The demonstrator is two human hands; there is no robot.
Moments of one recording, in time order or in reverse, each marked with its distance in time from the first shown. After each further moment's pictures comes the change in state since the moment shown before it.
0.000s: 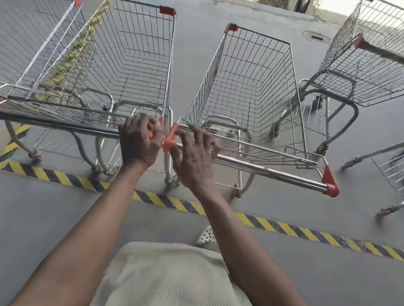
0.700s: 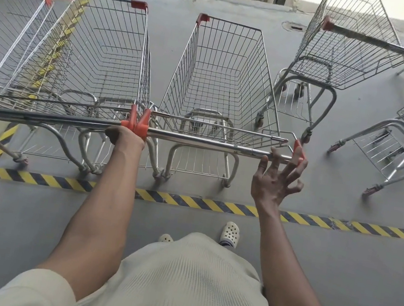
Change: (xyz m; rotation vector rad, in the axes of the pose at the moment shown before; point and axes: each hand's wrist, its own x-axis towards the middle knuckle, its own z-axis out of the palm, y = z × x) left_hand -0.006 0.045 0.029 -1.473 0.252 -1.402; right_hand -0.124 0.194 -0.098 -0.113 0.144 0.761
